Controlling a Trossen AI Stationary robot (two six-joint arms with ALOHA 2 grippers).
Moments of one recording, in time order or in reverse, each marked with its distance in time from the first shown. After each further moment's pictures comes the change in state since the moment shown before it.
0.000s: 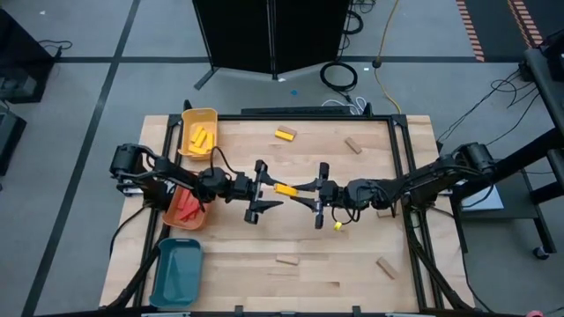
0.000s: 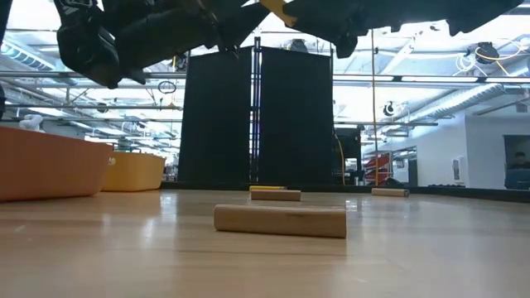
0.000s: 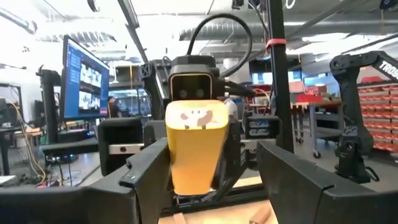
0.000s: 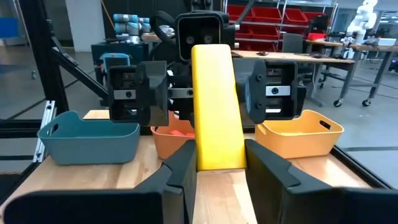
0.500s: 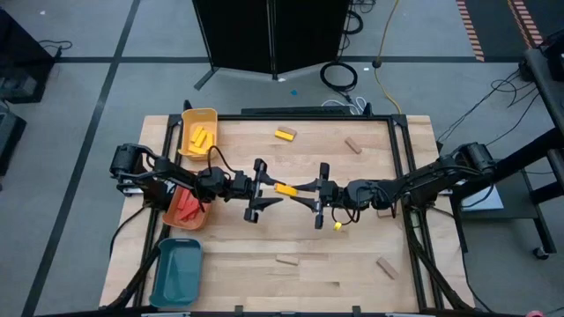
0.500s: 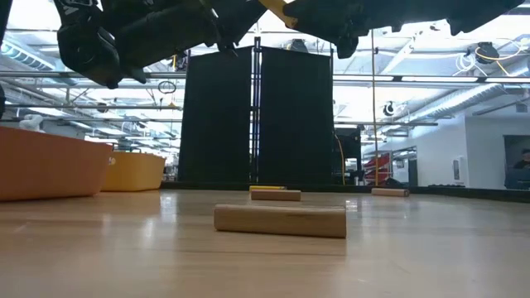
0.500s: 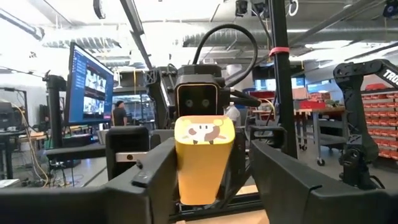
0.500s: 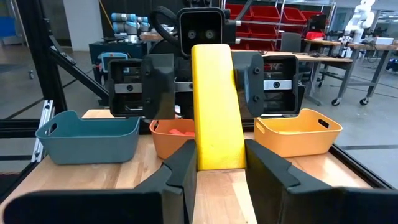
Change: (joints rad) left arm 0.001 0.000 0.000 0.027 -0.011 -0.009; right arm 0.002 0.000 0.000 -0.004 0.013 0.003
